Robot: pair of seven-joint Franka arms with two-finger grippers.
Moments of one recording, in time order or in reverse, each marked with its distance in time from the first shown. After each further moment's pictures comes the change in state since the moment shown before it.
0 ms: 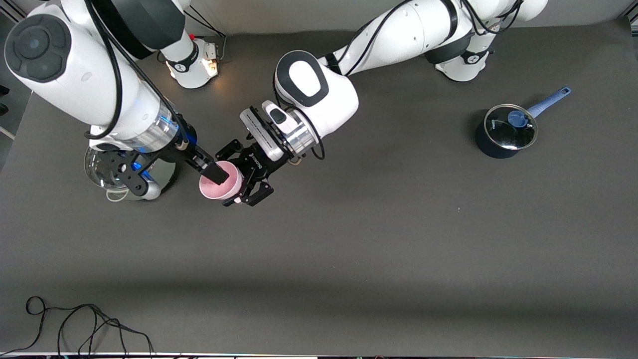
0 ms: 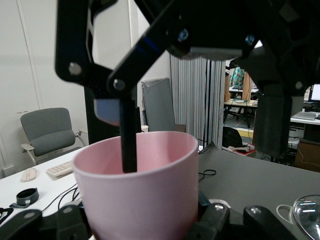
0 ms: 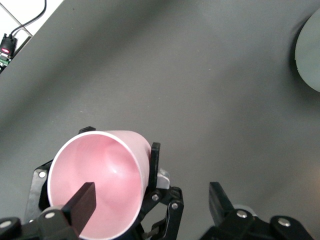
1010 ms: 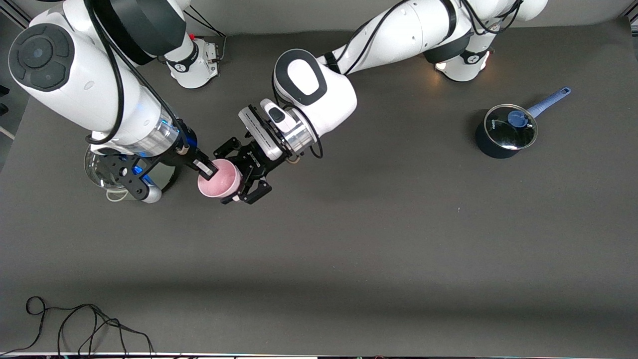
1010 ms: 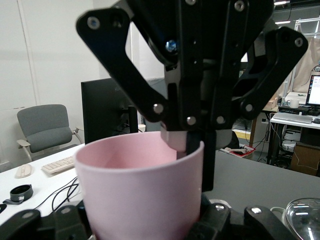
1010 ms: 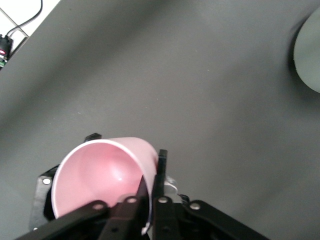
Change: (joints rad) left arm -0.012 0.000 0.003 0.000 0.002 0.010 -0.029; right arm -0.002 0.003 -0.002 -0.001 0.000 0.000 0.000
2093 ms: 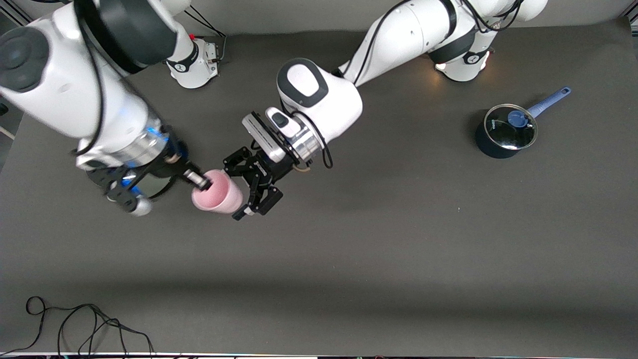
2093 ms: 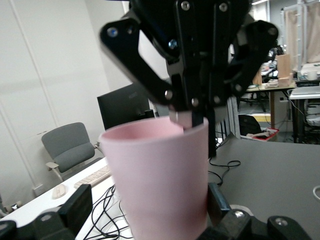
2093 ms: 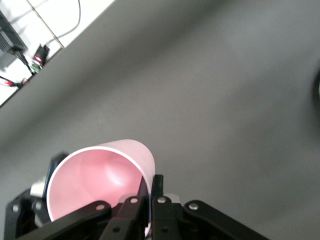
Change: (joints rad) left arm 0.028 -0.035 0.132 -0.079 0.199 -0.049 -0.108; right arm -0.064 0.015 -0.002 0.006 -0.016 0.108 -0.182
